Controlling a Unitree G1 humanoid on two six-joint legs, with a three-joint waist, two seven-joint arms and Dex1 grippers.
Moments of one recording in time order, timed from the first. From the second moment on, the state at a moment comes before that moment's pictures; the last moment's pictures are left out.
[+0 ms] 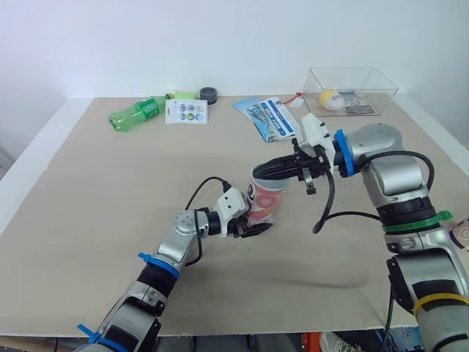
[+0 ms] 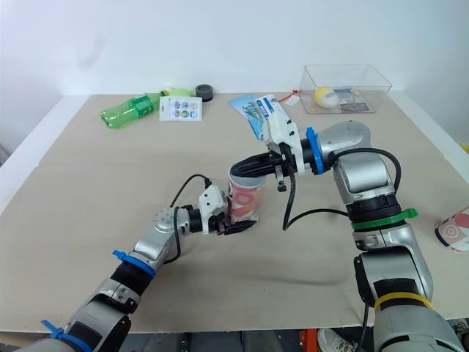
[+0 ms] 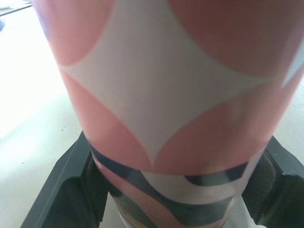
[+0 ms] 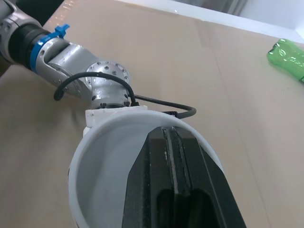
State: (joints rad) left arm -0.55 0.09 -0.28 0.44 -0.10 -0.06 -0.91; right arm -0.92 -0.64 0.19 0.22 0.27 0.27 1.48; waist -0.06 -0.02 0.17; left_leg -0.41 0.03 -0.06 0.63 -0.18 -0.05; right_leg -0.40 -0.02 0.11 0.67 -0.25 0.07
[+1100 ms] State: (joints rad) left arm -0.54 0.11 -0.26 0.45 -0.12 -0.10 -0.93; right arm -0.55 -0.73 -0.27 0.13 0.54 0.44 1.21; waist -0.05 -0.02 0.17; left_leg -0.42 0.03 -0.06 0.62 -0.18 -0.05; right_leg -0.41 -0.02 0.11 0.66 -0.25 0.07
